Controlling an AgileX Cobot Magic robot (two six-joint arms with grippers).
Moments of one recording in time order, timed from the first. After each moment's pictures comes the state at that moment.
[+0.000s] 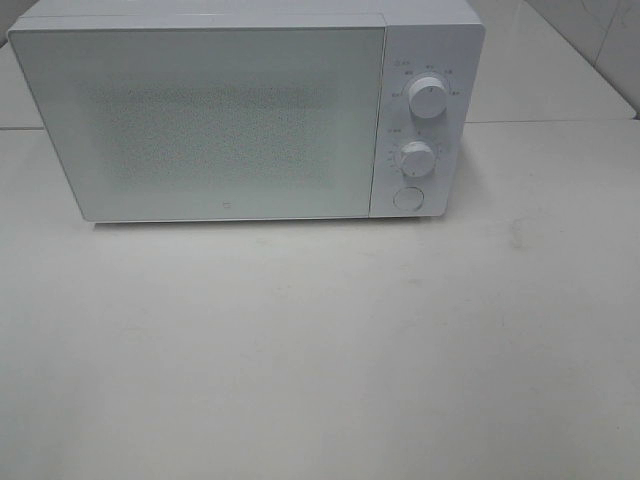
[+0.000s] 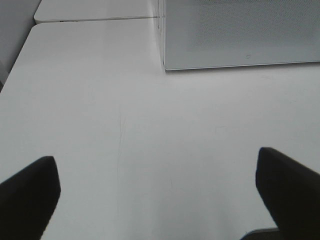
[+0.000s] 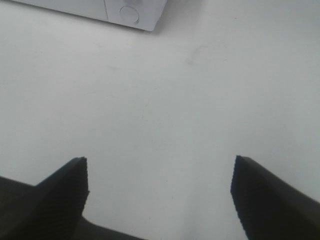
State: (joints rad) left arm 0.04 0.00 -0.52 -0.11 1.09 0.10; right arm 0.29 0.31 -0.61 -0.01 1.01 0.04
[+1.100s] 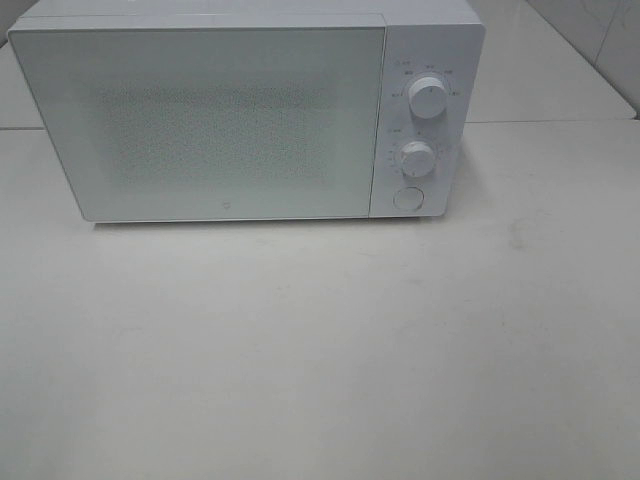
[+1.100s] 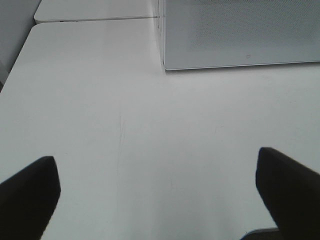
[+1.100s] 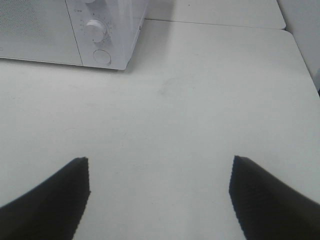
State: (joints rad) left arm 0.04 0.00 -0.52 -0.11 1.09 0.10; right arm 0.18 0.00 -0.50 -0.01 0.99 0.04
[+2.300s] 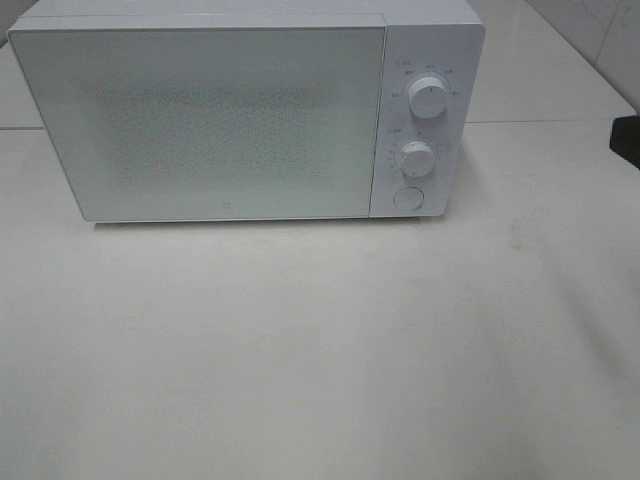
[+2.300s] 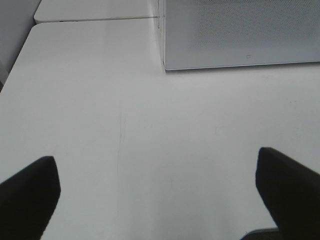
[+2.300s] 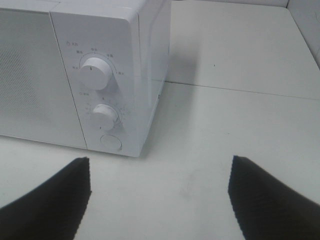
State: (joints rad) left arm 0.04 0.00 -0.52 -0.10 1.09 0.10; right arm 0.18 0.77 -0.41 0.00 0.00 0.05
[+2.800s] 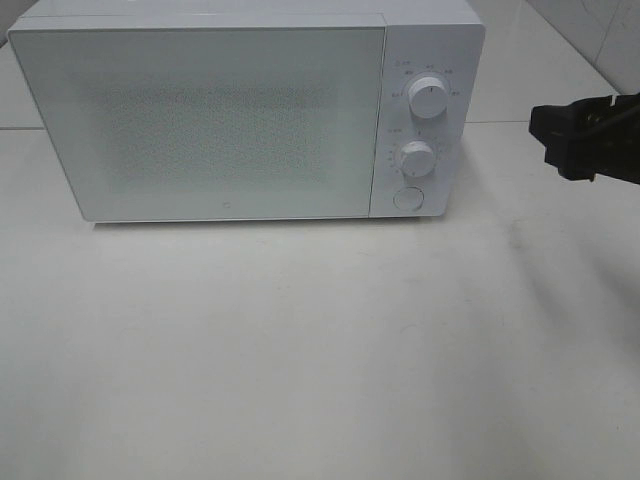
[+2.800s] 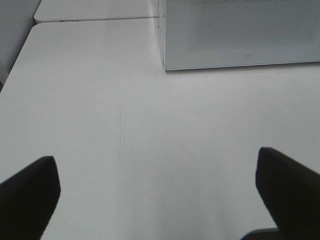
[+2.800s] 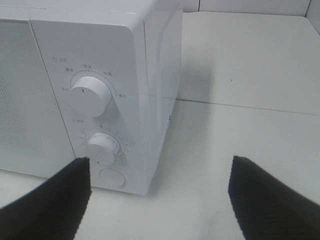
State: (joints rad) left arm 0.04 0.00 -0.52 -0.10 1.09 0.10; right arm 0.18 1.16 -0.41 0.00 -0.45 0.06
